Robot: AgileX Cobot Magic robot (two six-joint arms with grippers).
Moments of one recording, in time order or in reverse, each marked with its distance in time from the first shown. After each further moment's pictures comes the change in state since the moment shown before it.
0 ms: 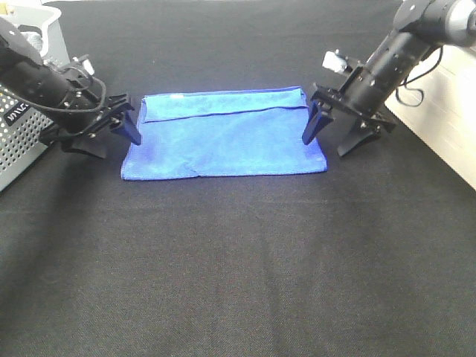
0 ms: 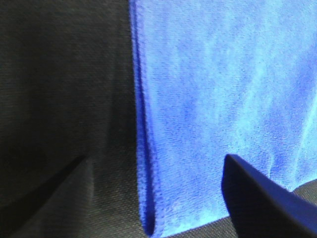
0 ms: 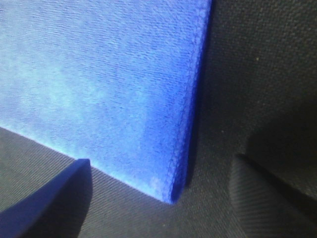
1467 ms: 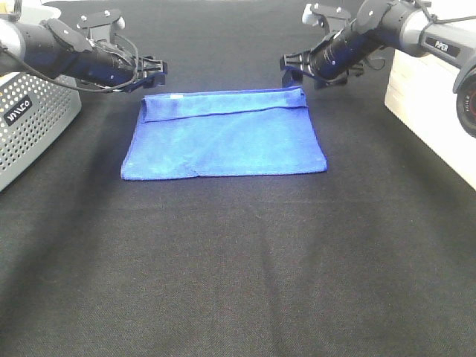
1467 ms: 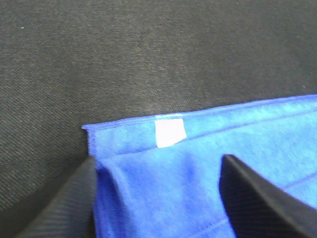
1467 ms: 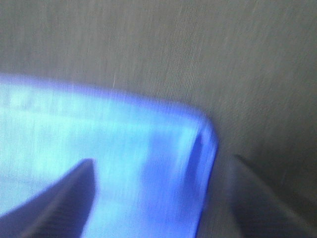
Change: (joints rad) left arm -0.073 0.208 -0.363 -0.149 -0.430 0.329; right arm 0.078 0.188 -0.379 -0.119 -0.471 -0.029
